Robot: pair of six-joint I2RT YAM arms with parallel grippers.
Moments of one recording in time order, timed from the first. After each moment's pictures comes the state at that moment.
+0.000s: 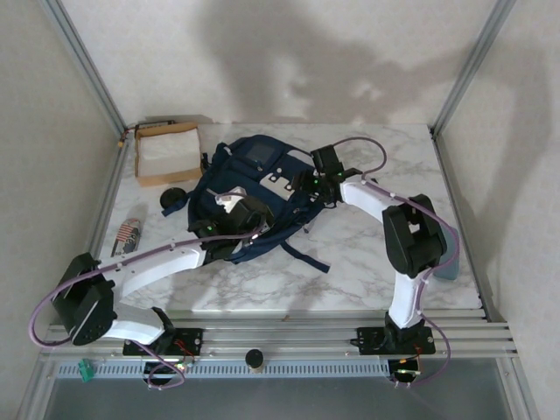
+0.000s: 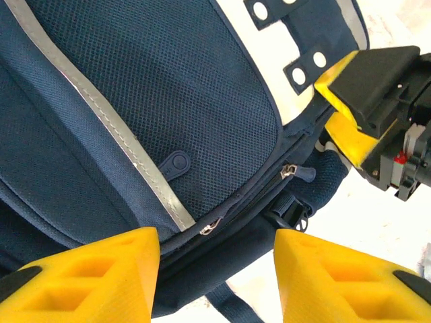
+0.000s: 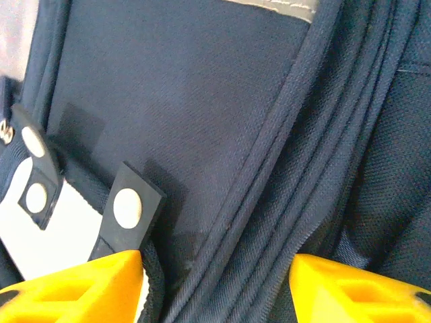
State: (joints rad) left arm -0.82 1.38 0.94 -0.34 -0.37 -1.16; right arm 0.48 1.92 1.35 -0.32 -0.11 0.72
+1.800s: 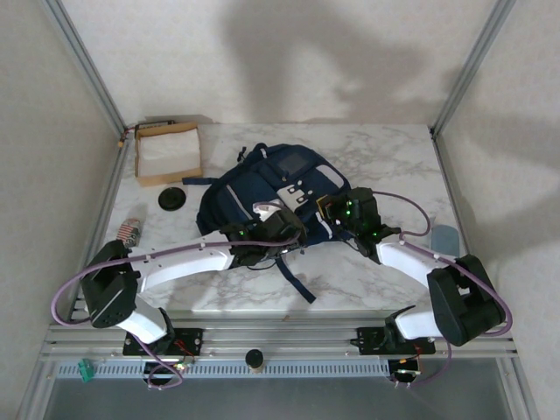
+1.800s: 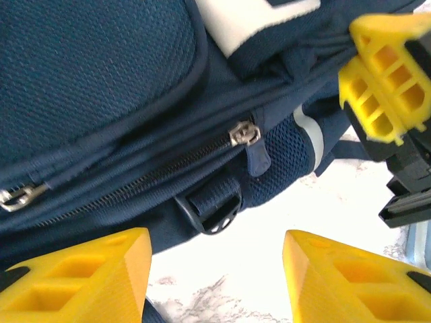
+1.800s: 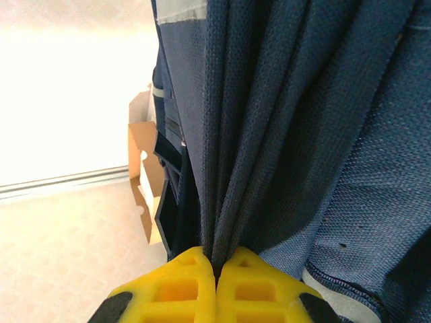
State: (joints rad) left arm -1.01 1.55 1.12 -0.43 -0.30 -1.19; right arm 0.47 1.36 0.61 0.30 -0.18 1.44
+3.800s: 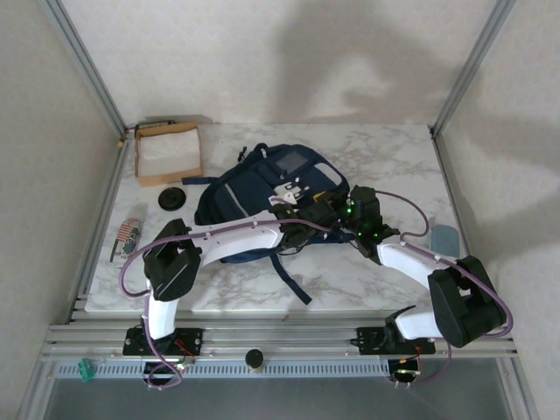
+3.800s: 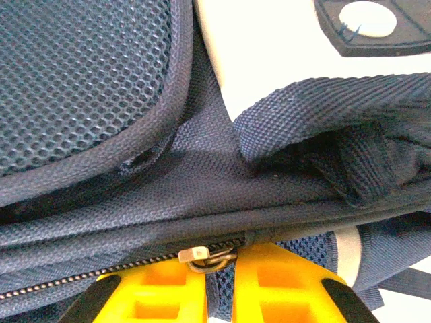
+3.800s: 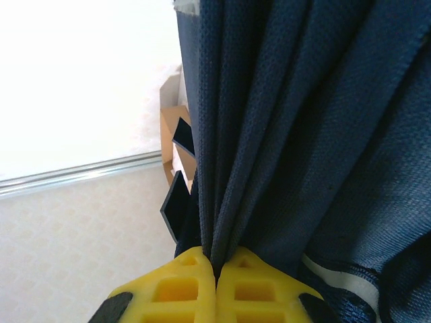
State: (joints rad) left arm -1.01 1.93 1.55 -0.78 -0.52 -1.44; right arm 0.45 1.35 0.60 0.38 -0.25 1.51
